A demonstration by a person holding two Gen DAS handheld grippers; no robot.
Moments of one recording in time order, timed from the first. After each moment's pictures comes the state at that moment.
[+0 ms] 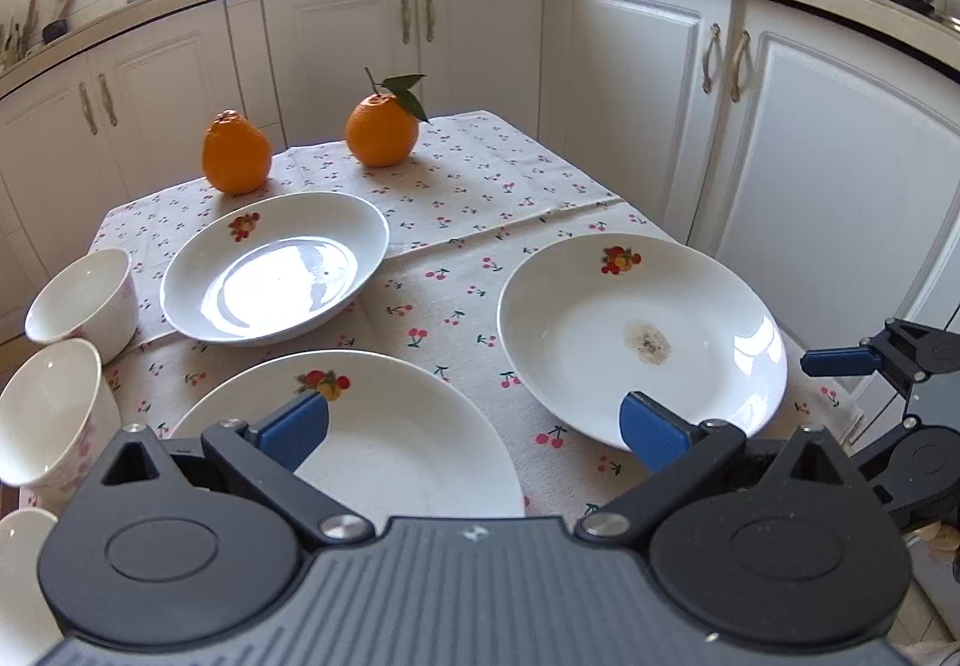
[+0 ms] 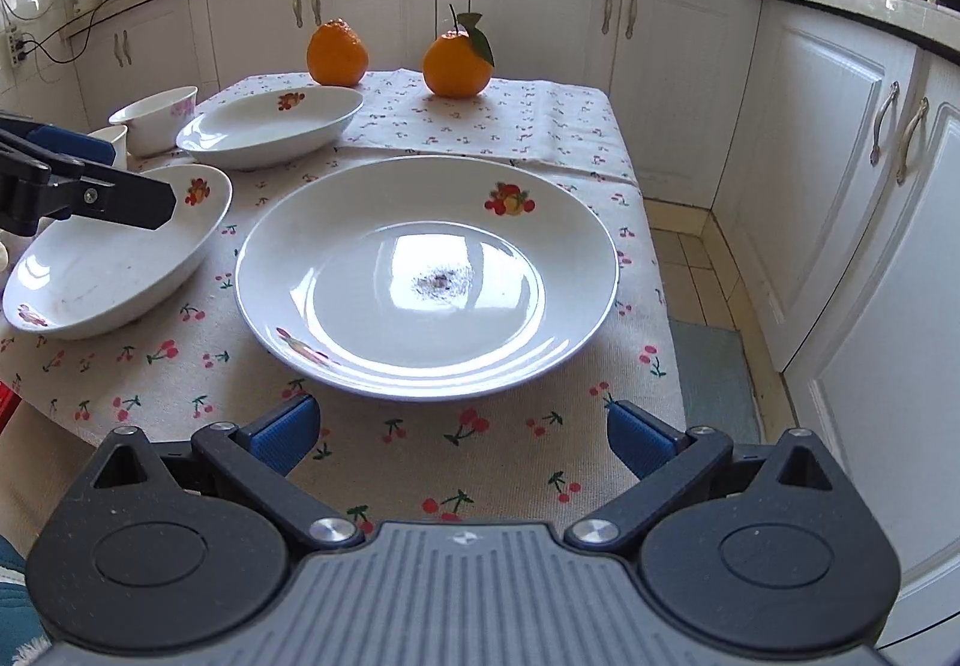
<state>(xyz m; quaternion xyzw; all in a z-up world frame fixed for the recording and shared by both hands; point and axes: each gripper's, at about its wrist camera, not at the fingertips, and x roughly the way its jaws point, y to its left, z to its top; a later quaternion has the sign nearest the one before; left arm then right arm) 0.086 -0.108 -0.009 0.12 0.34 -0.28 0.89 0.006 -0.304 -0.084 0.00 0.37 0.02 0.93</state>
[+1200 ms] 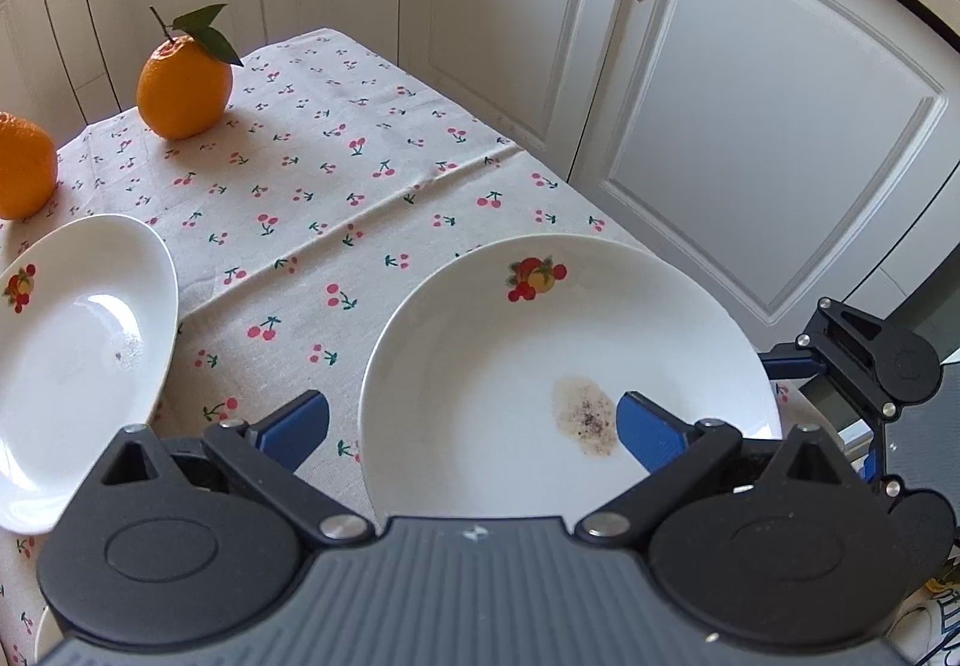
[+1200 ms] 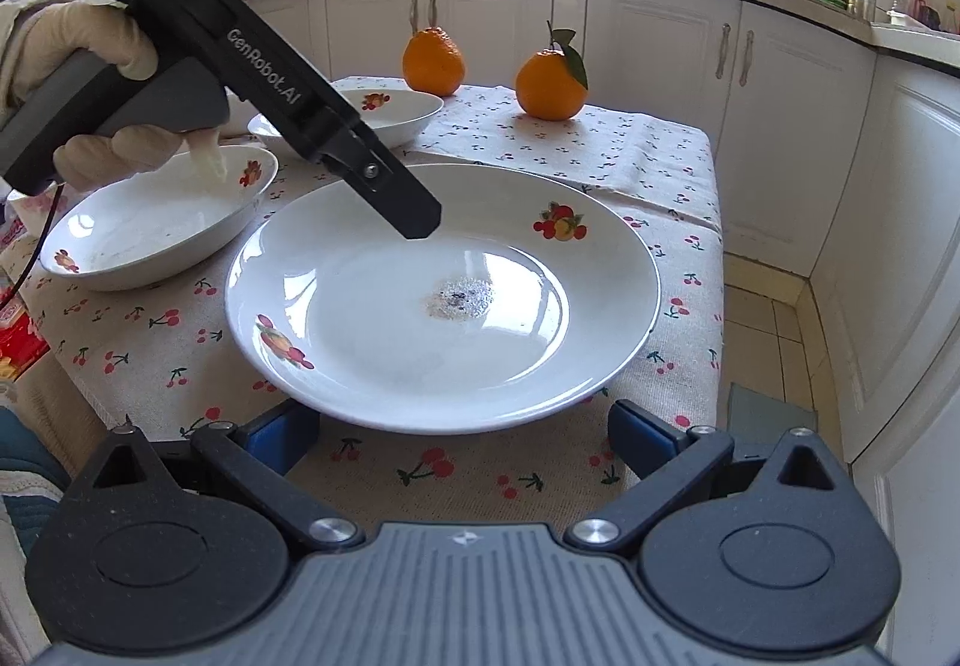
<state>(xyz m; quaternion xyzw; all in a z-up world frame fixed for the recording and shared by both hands) 0.184 -0.200 -0.035 0.16 0.44 -0.39 0.79 0.030 -0.336 -0.100 -0.05 0.33 0.16 0.93</state>
